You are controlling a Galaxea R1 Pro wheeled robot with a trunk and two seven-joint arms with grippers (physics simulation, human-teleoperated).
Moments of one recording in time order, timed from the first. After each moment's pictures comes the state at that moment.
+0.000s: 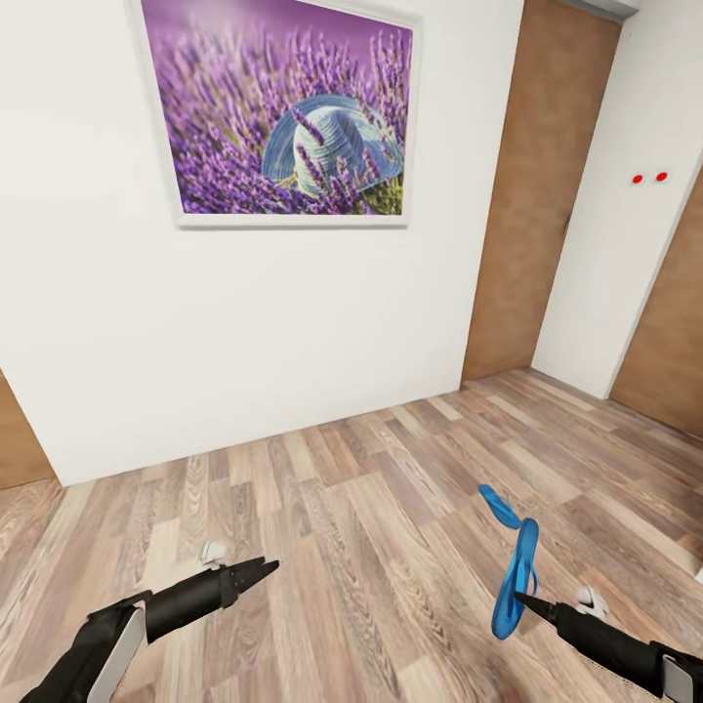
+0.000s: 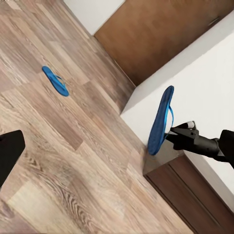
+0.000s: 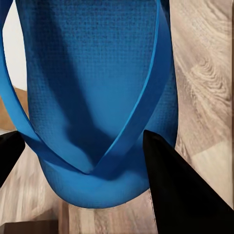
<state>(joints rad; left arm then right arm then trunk) -0.30 0.17 0.09 -0.98 0.36 0.48 -1.10 -0.66 -0.43 0.15 0.08 -0.61 0.12 1.15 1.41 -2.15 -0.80</state>
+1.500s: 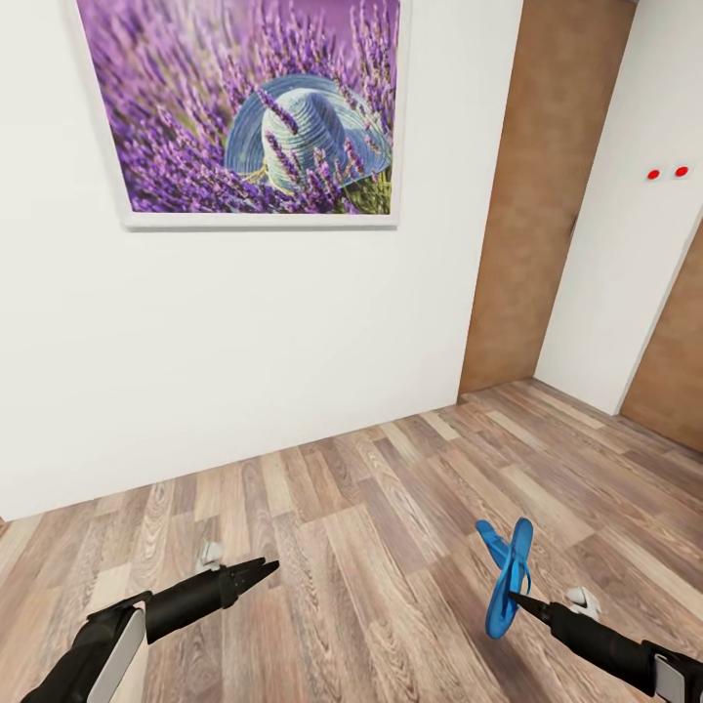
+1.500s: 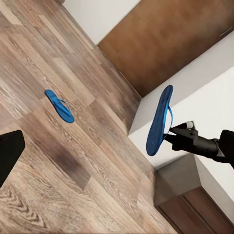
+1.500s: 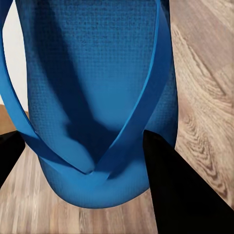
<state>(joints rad) -0.30 0.17 0.09 -0.98 0.36 0.48 -1.10 -0.66 -0.41 0.15 0.08 -0.61 0.12 1.15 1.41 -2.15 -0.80</state>
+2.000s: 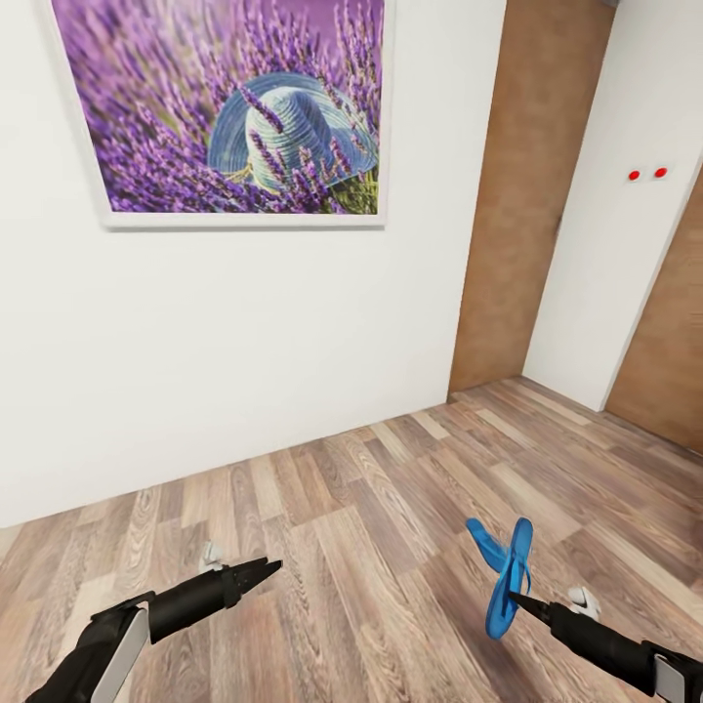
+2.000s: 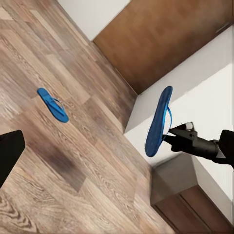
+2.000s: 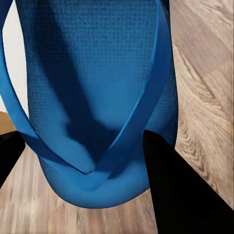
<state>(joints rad) -0.30 0.16 0.09 -0.98 0.36 0.48 -1.09 -0.66 -0.41 0.15 0.08 -0.61 0.12 1.15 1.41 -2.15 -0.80</state>
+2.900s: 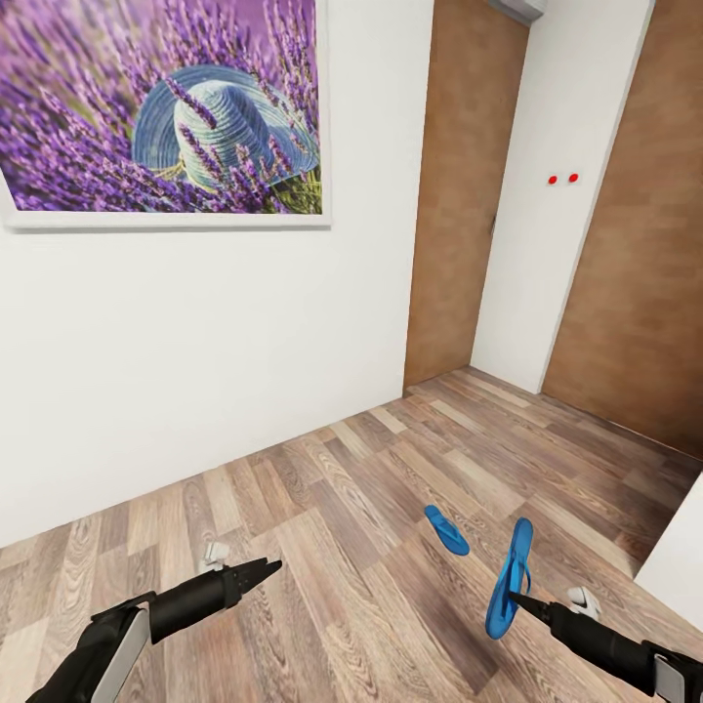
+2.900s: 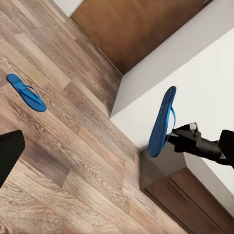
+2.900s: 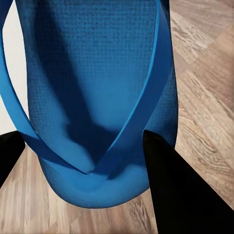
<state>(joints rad) -0.30 0.15 0.09 -0.97 0.36 0.48 -1.08 -0.66 -0.41 0.15 0.08 -0.61 0.12 1.15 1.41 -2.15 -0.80</state>
